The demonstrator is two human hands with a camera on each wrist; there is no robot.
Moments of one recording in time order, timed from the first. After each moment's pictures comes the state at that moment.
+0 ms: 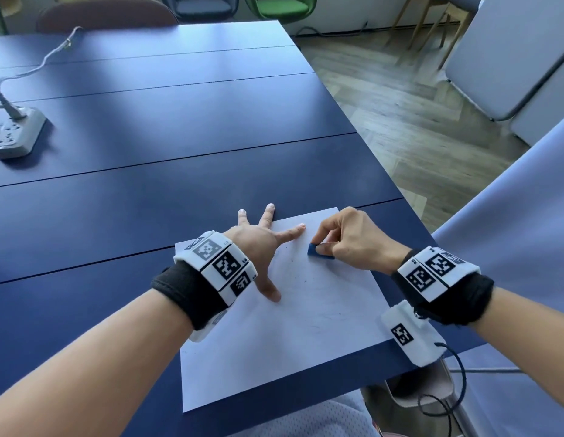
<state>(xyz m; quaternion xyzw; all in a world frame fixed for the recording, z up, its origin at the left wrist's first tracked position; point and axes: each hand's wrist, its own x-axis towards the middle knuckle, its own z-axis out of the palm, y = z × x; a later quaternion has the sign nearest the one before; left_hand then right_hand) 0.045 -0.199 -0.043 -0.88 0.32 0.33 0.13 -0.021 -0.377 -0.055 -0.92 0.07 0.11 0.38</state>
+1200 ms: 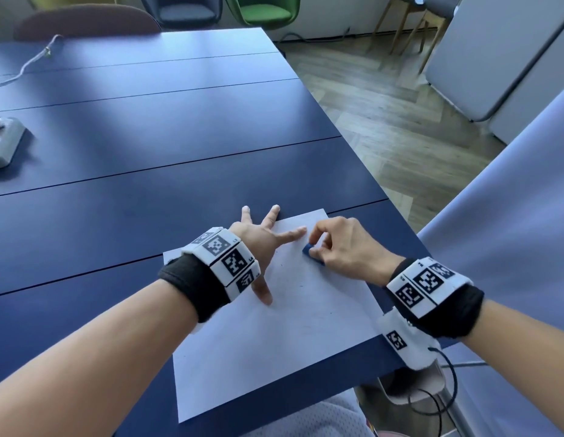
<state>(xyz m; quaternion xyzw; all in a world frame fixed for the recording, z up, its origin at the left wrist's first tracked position) 0.049 -0.218 -0.042 -0.86 0.37 0.30 0.18 -0.033 -0.379 -0.062 -0.94 0.09 0.07 0.33</state>
